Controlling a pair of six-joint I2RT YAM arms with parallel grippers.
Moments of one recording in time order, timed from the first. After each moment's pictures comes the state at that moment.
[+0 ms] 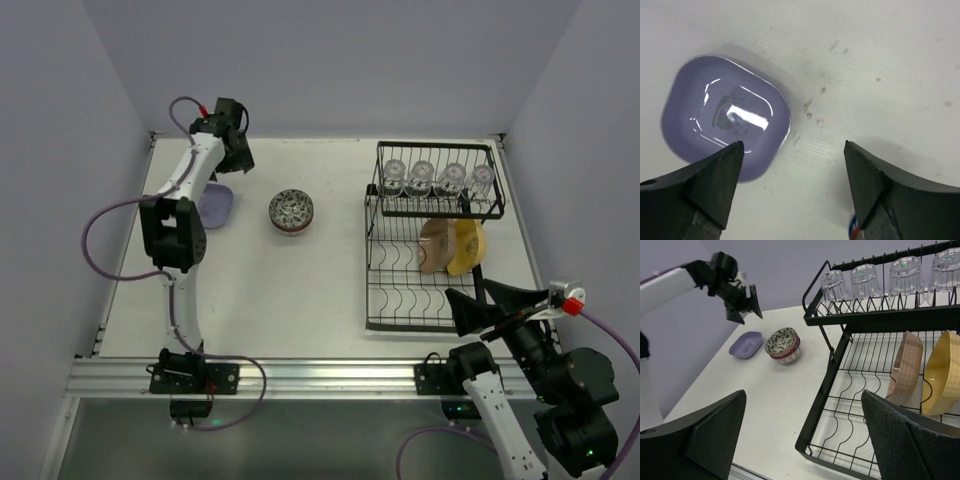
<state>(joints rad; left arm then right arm) -0.15 2.26 2.15 -0.99 -0.30 -0.47 0.27 0.06 0.97 -0.86 -0.10 0.41</state>
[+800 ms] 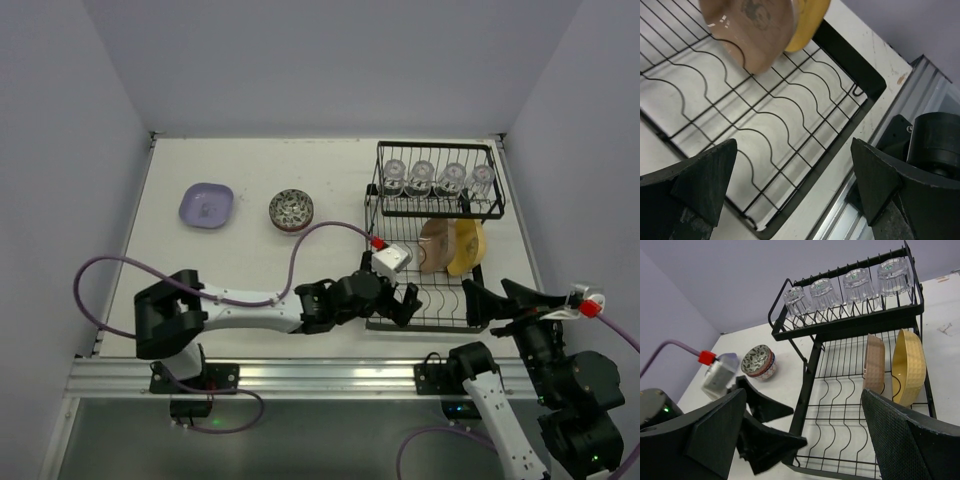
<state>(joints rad) -1.28 1.60 0.99 0.29 -0.28 -0.44 0.27 0.07 1.00 -0.89 0.09 0.43</state>
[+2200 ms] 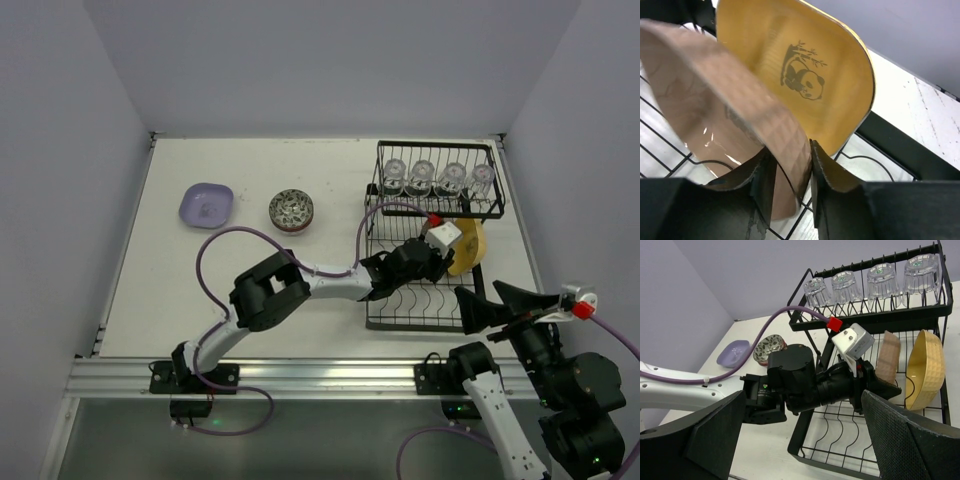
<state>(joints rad) -1.17 2.31 1.64 0.44 -0.16 -0.20 0.27 0.07 1.01 -0.90 -0.01 0.40</state>
